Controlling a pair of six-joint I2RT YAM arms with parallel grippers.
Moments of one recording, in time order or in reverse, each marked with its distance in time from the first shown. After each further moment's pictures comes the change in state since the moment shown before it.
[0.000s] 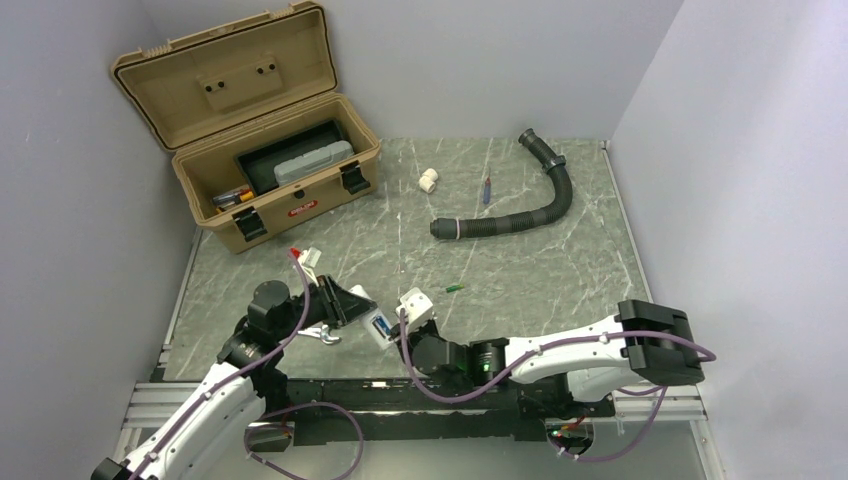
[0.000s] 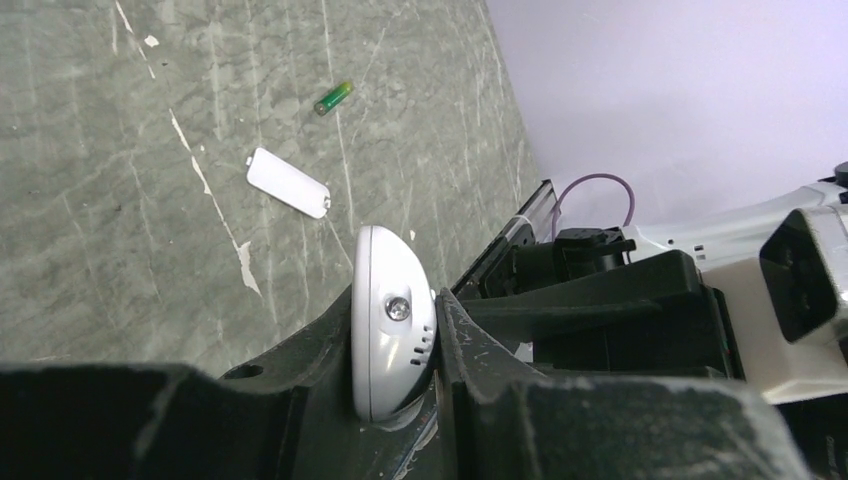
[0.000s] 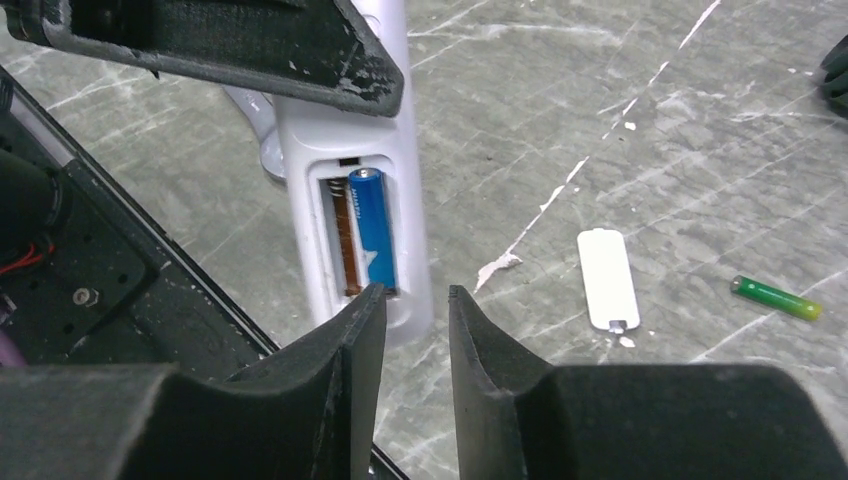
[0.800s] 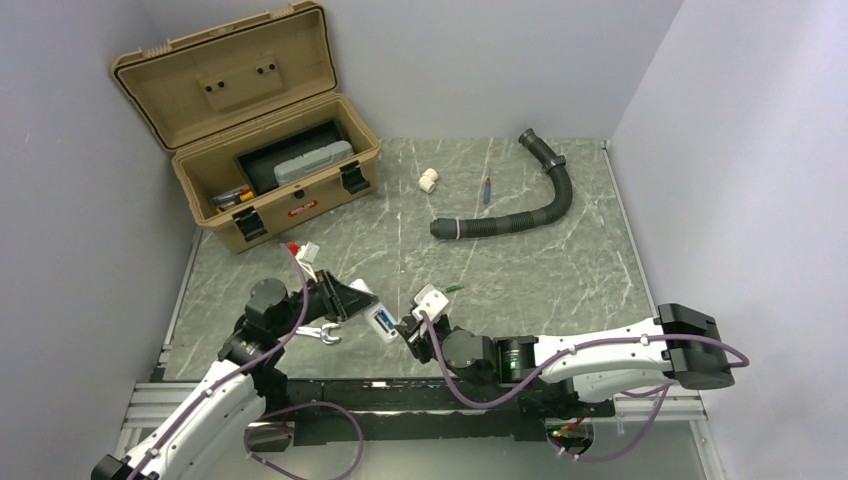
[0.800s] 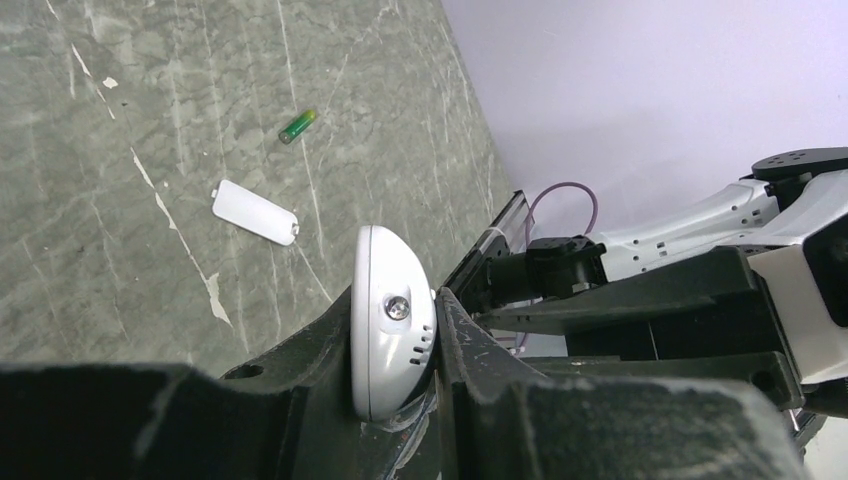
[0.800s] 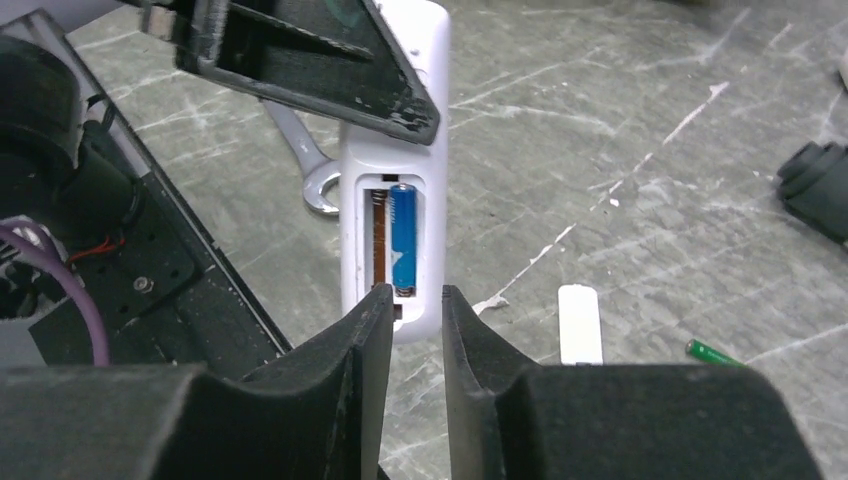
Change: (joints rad) left arm 0.001 0.031 0.008 0.102 0.028 -0.032; right arm -0.003 -0.218 -0.077 0.058 -0.064 -0.172
